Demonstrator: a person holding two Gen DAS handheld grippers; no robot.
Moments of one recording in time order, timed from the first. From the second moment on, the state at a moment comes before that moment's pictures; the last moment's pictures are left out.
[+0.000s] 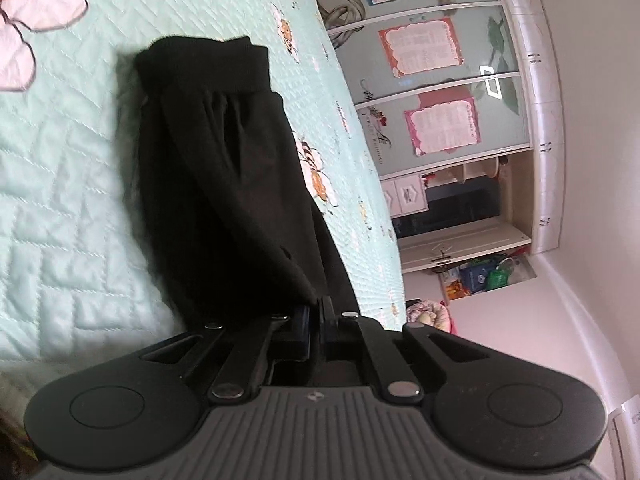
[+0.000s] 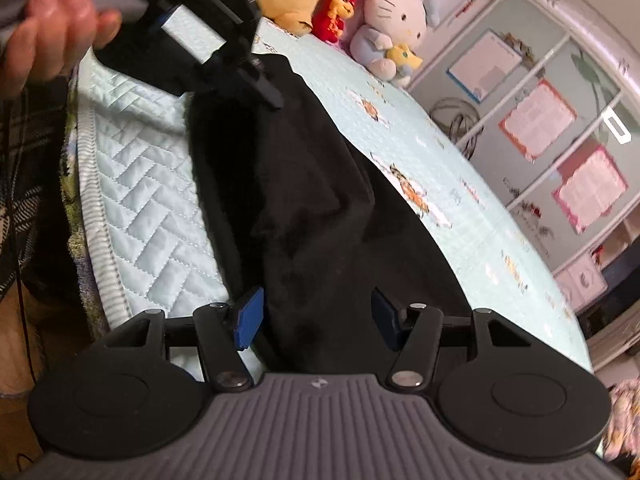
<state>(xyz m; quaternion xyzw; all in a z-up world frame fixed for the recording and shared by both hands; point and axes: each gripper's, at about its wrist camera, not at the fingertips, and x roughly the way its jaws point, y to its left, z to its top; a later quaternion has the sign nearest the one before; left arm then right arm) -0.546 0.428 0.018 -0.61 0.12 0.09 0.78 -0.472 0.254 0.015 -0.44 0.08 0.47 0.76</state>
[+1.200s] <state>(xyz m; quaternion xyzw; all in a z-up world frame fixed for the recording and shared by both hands) -0.582 0.461 0.015 -0.59 0.08 0.16 0.79 -0.434 0.226 0.032 -0.31 0.22 0.50 0.77</state>
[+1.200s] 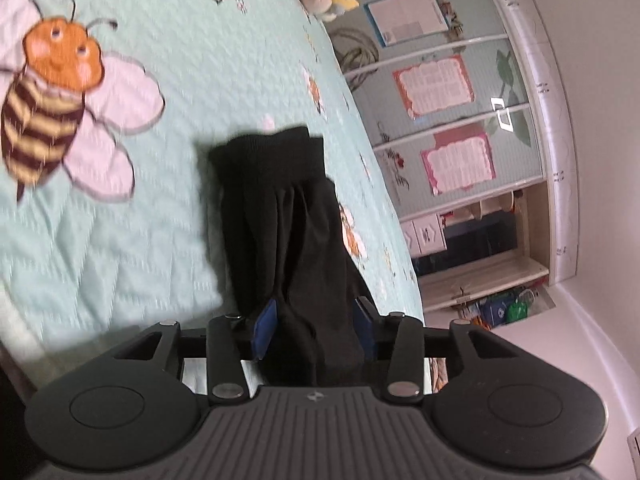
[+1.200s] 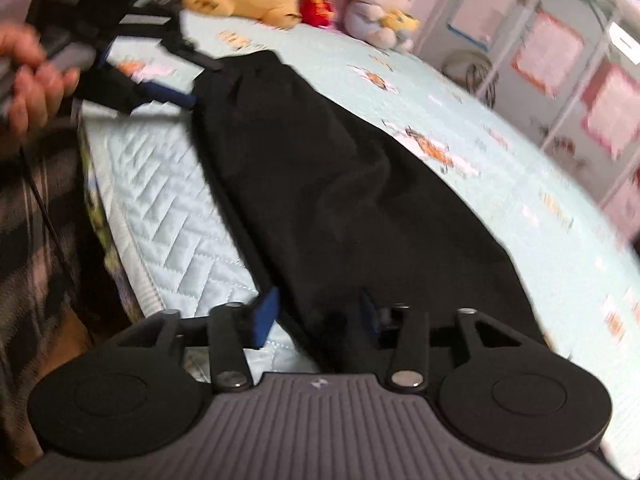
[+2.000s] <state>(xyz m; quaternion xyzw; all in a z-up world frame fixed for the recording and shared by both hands) -0.563 0.484 0.027 -0.53 0.07 0.23 0.81 -0.365 0.200 0.020 -0.13 0.37 0.44 0.81</state>
